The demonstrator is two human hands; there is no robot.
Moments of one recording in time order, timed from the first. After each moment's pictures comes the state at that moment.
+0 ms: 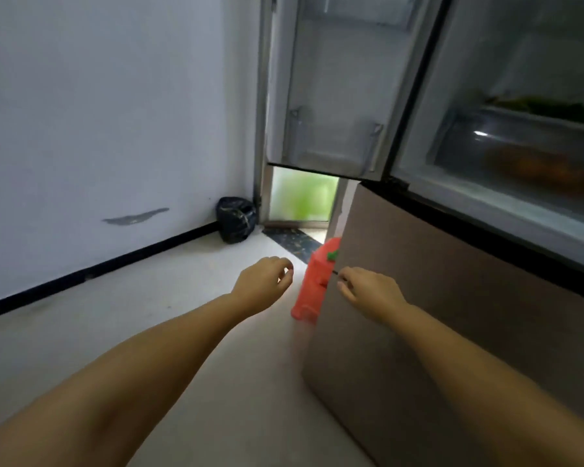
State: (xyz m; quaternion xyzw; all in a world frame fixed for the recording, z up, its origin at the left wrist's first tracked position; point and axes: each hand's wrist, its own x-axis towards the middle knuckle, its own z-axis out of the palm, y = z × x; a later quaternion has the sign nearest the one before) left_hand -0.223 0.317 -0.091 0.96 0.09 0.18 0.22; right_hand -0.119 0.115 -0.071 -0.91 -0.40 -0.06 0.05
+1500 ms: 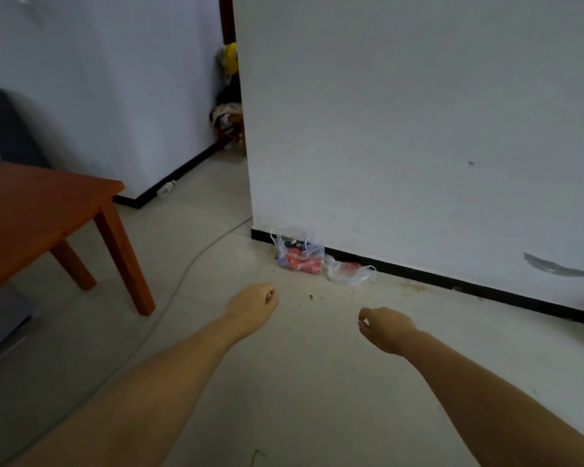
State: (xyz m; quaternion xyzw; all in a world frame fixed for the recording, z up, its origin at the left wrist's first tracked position) left_hand -1.056 0.823 -0.180 0.70 0.67 0.15 0.20; right_hand -0.784 0.834 -0.192 -0.61 -0.77 0.13 -0.13
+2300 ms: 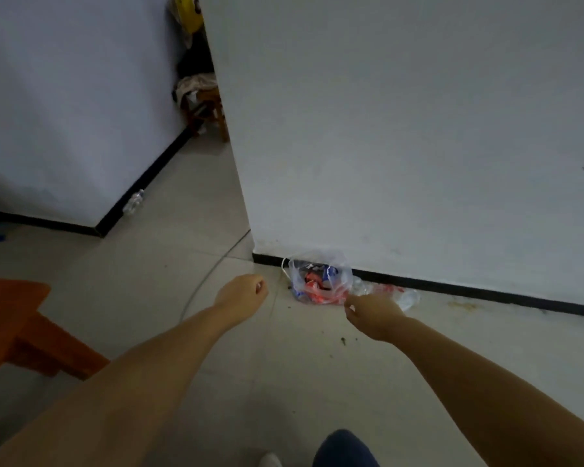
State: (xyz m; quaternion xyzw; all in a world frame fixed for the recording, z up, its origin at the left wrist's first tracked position) left_hand -1.226 1.318 -0.220 0.70 0.67 0.07 0.24; right_hand -0.958 1.290 -0.230 -0.62 -0.75 0.20 -0.10
